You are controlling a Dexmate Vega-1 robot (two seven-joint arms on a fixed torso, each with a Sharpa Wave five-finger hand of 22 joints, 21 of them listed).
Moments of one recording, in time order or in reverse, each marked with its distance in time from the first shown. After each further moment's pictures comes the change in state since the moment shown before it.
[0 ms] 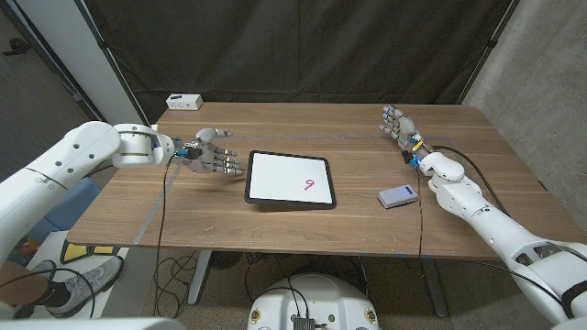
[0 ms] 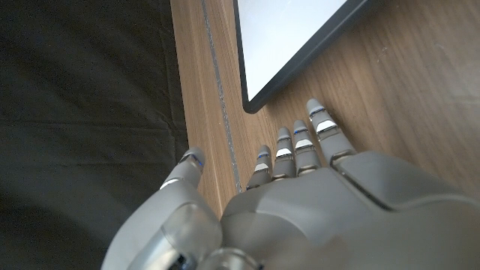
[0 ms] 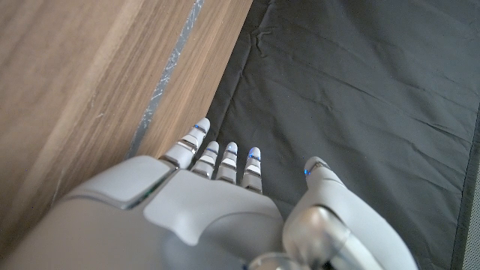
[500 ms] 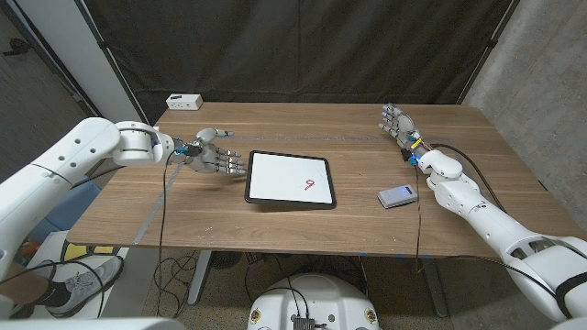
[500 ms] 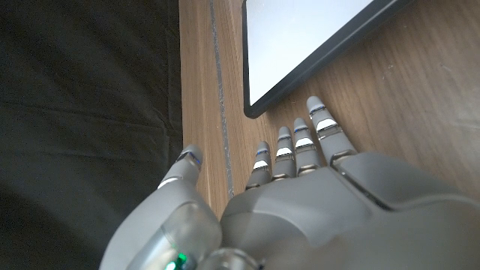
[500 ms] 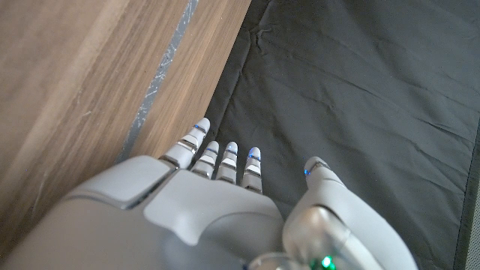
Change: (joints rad) left arm -0.065 -0.028 0.035 0.091 -0.064 0.047 -0.014; left_hand 0.019 -0.011 -0.006 -0.030 0.000 0.058 0.005 0.000 0.000 0.015 0.007 0.000 0.000 0.021 0.011 0.000 0.000 0.019 0.009 0.000 0.000; right arm 0.036 0.020 -0.008 0.052 -0.008 0.012 0.013; right_hand 0.000 0.000 0.000 0.000 0.000 0.000 0.000 0.000 0.000 0.000 0.000 0.000 0.000 0.000 0.000 0.000 0.000 0.000 0.000 0.000 0.000
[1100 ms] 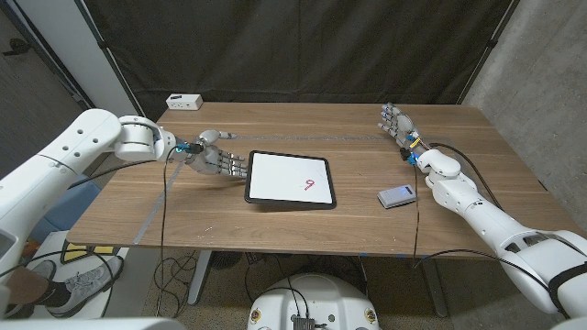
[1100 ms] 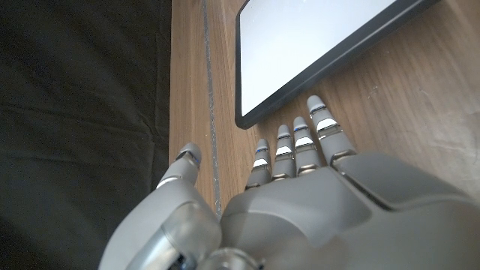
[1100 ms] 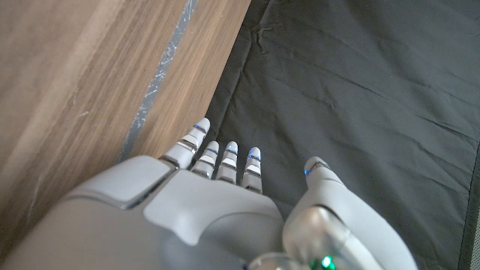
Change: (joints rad) left arm -0.088 -0.019 0.055 0.069 -0.062 0.099 0.023; left_hand 0.006 -0.006 0.000 -0.016 0.000 0.032 0.007 0.000 0.000 0.017 0.001 -0.004 0.000 0.010 0.000 0.000 0.000 0.005 0.005 0.000 0.000; right arm 0.025 0.019 -0.004 0.052 -0.001 0.018 0.013; right_hand 0.000 0.000 0.000 0.000 0.000 0.000 0.000 0.000 0.000 0.000 0.000 0.000 0.000 0.000 0.000 0.000 0.000 0.000 0.000 0.000 0.000
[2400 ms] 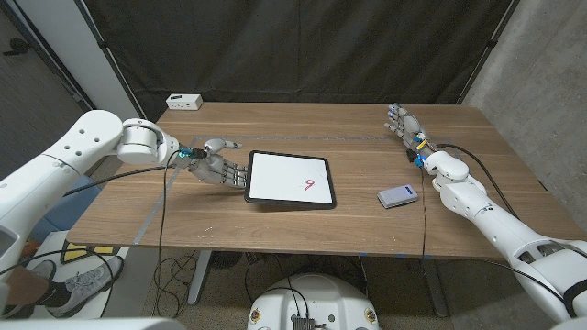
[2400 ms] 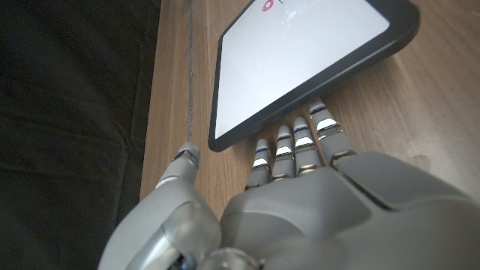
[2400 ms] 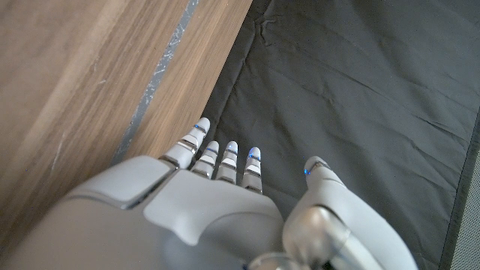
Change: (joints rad) left arm -0.019 0.015 0.059 0.027 -0.135 0.045 0.052; left_hand 0.006 -0.005 -0.005 -0.019 0.000 0.000 0.000 -0.012 0.002 0.000 0.000 -0.007 0.000 0.000 0.000 -0.004 0.000 0.005 -0.005 -0.008 0.000; right arm -0.058 -0.054 0.020 -0.086 -0.015 -0.002 -0.043; right_hand 0.000 0.000 0.004 -0.004 0.000 0.000 0.000 0.000 0.000 0.000 0.000 0.000 0.000 0.000 0.000 0.000 0.000 0.000 0.000 0.000 0.000
